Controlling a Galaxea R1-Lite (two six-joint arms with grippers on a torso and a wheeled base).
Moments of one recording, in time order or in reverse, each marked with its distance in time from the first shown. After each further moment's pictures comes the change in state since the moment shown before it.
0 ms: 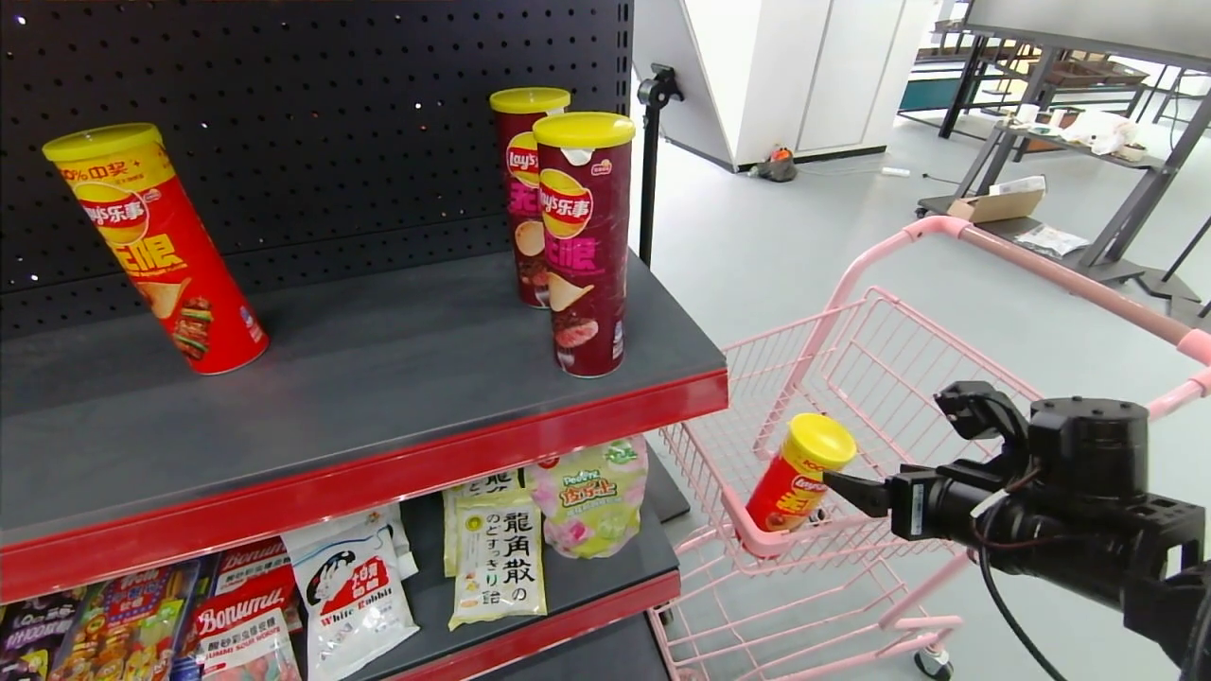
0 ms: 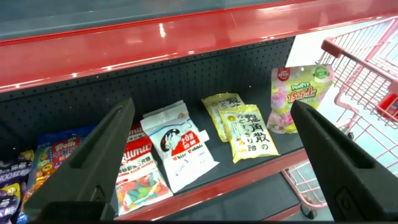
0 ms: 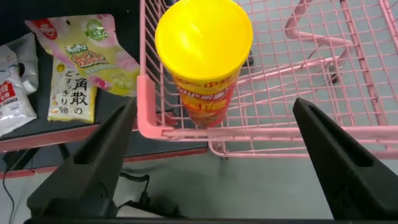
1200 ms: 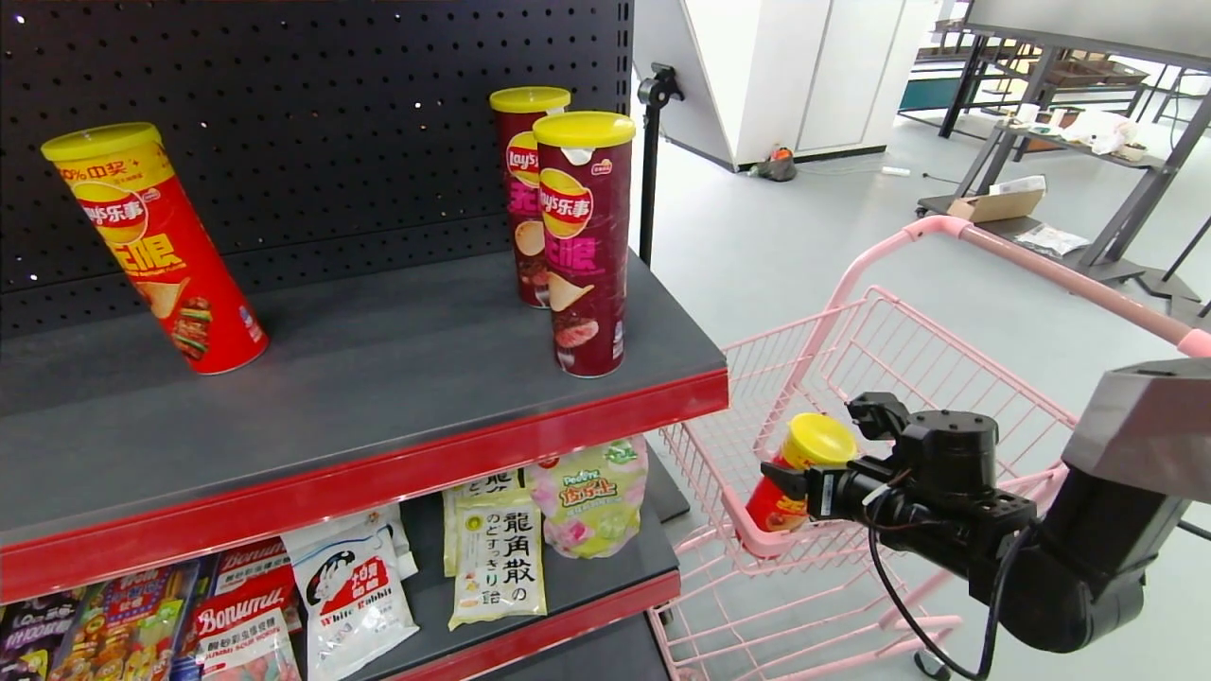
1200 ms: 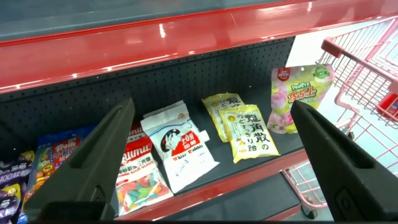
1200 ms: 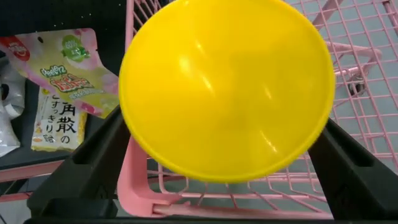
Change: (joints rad) left arm 0.000 0.000 0.000 -0.001 0.000 0.003; right arm 0.058 0.375 -0.129 -0.291 -0.042 0.057
